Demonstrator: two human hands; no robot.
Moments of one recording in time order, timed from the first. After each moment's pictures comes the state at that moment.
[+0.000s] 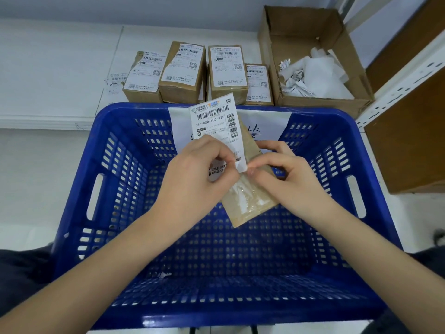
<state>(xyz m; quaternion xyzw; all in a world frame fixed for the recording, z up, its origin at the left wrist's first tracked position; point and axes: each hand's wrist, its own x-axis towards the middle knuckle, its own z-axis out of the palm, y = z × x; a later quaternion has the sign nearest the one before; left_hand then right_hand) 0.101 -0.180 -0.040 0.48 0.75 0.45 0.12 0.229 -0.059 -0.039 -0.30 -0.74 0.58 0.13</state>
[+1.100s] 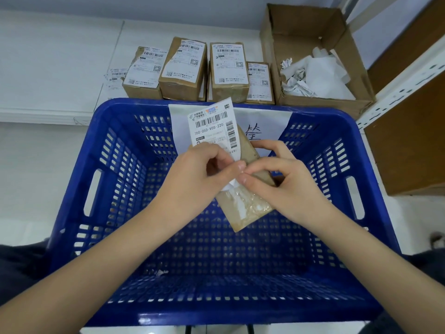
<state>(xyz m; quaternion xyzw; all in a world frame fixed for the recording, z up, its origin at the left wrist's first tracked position) 0.105 -0.179 -0.037 0.37 0.76 0.46 0.27 0.233 -0.060 -0.045 -0.23 -0.79 0.55 0.13</state>
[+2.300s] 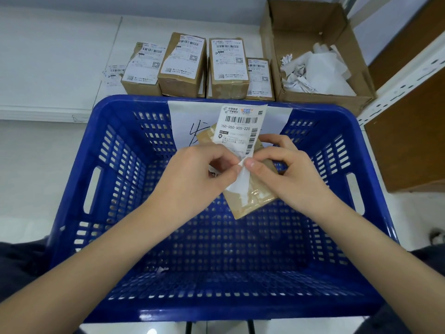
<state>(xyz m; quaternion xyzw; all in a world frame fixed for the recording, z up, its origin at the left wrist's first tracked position) 0.103 -0.181 -0.034 0.43 0.77 0.42 0.24 0.229 -0.053 -0.043 -0.29 -0.77 0.55 0.12</state>
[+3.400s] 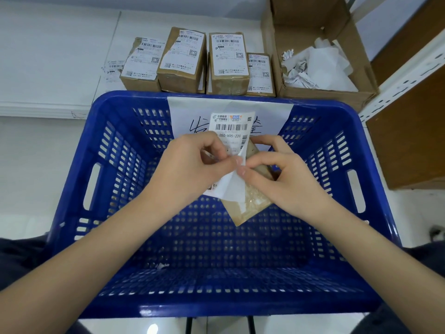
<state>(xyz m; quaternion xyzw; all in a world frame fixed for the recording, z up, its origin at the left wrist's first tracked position) 0.098 -0.179 -0.032 0.35 0.77 0.46 0.27 0.232 -0.060 -0.049 -0.27 -0.80 0.53 0.10</state>
